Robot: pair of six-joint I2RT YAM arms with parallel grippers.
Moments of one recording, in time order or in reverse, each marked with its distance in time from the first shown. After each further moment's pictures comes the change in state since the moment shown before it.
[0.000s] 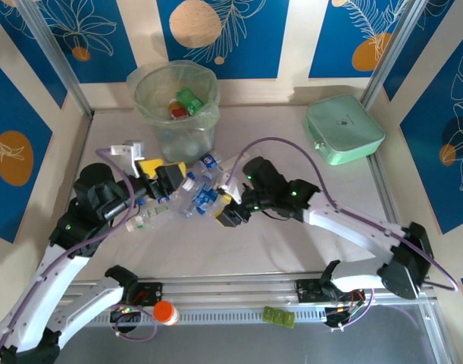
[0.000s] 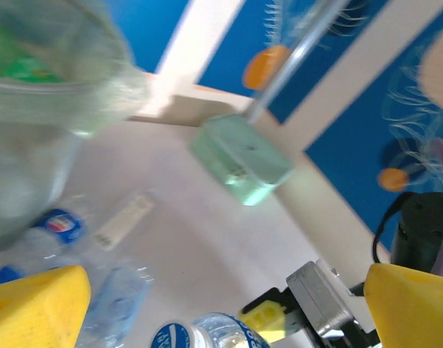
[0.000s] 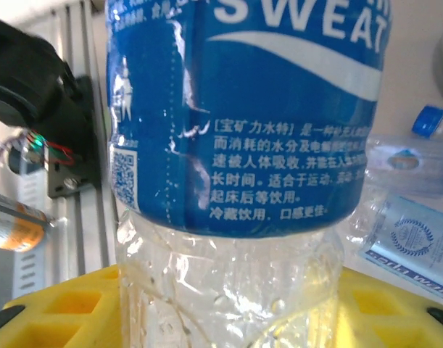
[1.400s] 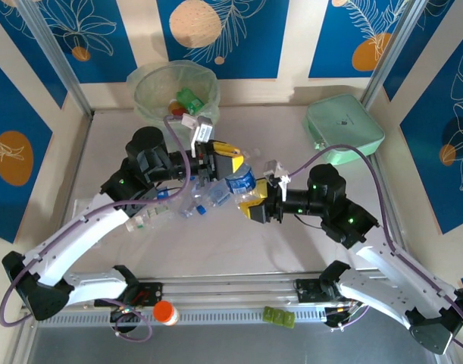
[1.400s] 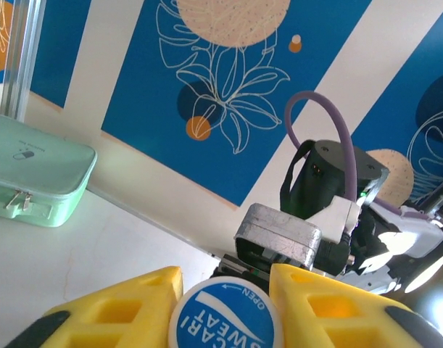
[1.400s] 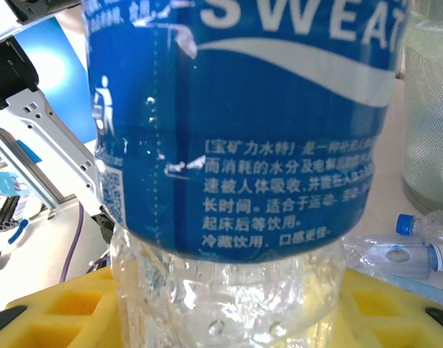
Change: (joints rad) left arm -0.269 0.413 0.266 0.299 0.332 0.107; right arm -0.182 -0.428 -0.185 0.218 -0.221 0.259
